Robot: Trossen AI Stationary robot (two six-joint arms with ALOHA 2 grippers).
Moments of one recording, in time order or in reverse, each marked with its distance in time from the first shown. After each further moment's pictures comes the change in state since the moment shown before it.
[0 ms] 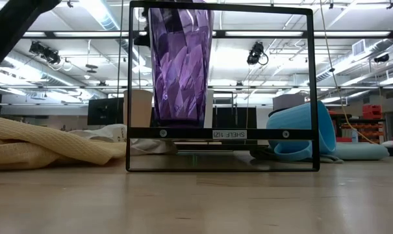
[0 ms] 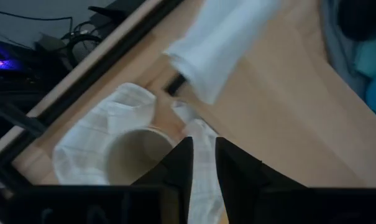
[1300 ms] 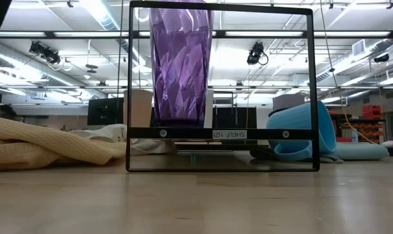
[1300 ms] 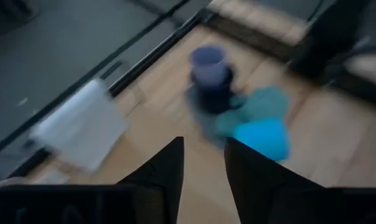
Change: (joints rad) left arm -0.707 -0.055 0.001 0.293 -0.565 -0.337; right arm 0.000 -0.024 0.000 -0.003 0.030 -0.034
